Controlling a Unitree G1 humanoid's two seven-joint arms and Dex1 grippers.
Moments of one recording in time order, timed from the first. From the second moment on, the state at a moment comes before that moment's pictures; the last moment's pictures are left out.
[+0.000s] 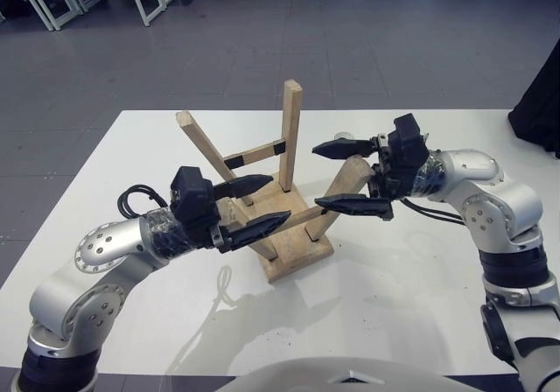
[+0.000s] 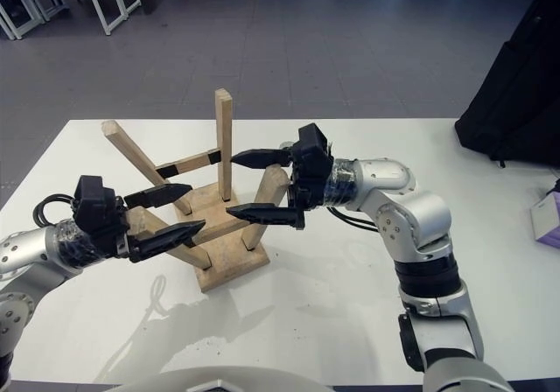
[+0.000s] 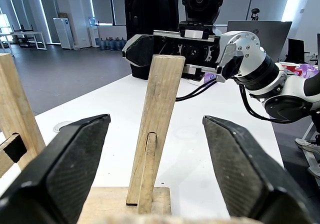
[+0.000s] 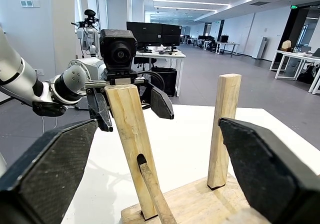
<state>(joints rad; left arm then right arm) 0.07 0.74 0.16 -0.68 -0.92 0.54 -0.73 -0.52 -0.47 0.12 -0.26 0.71 0.60 1.14</state>
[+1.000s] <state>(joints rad) 0.07 0.71 0.12 -0.68 -0.85 0.47 -0.76 -0.34 -0.45 0.00 -0.34 0.67 0.60 0.81</state>
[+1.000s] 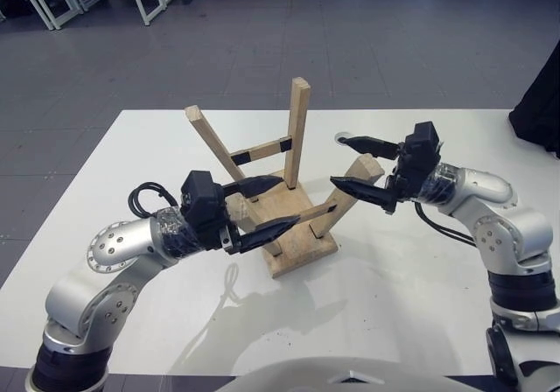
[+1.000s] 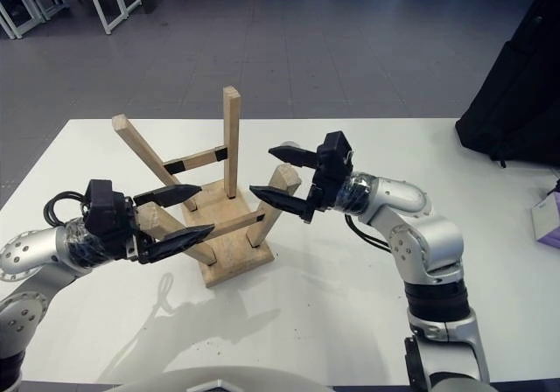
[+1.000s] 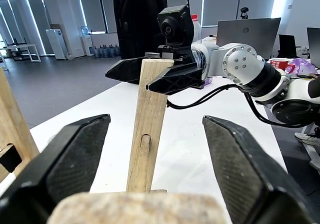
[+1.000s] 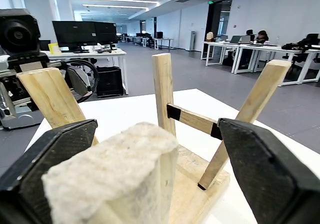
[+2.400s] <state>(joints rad) 0.15 0.63 0.19 -0.68 -0.91 0.47 -0.72 -0.53 -0.46 0.19 0.25 -0.04 -0.07 0.55</state>
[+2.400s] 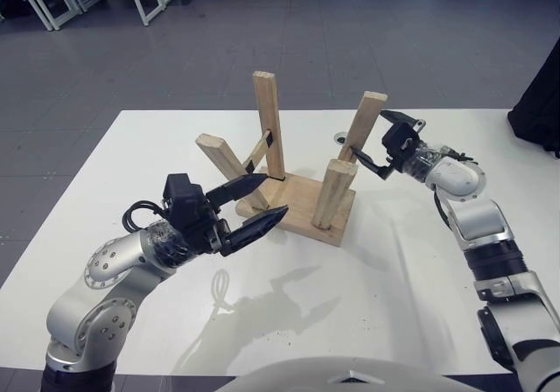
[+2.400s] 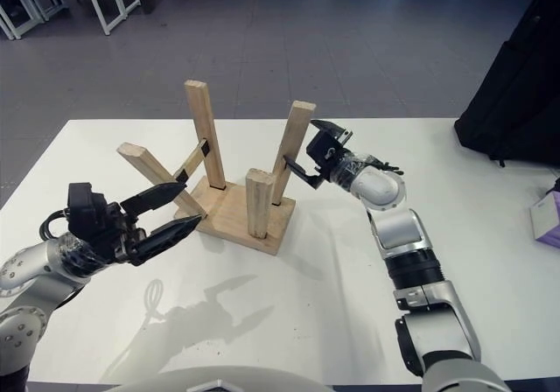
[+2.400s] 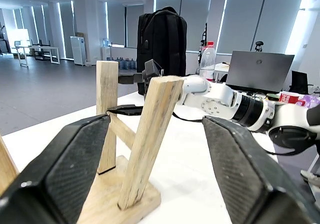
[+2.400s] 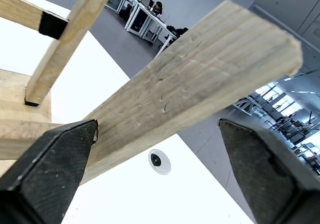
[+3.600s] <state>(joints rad) -0.02 0.70 -0.01 0.07 -0.29 0.11 -0.96 -0.24 -0.43 0.30 0.02 0.23 0.17 0.94</state>
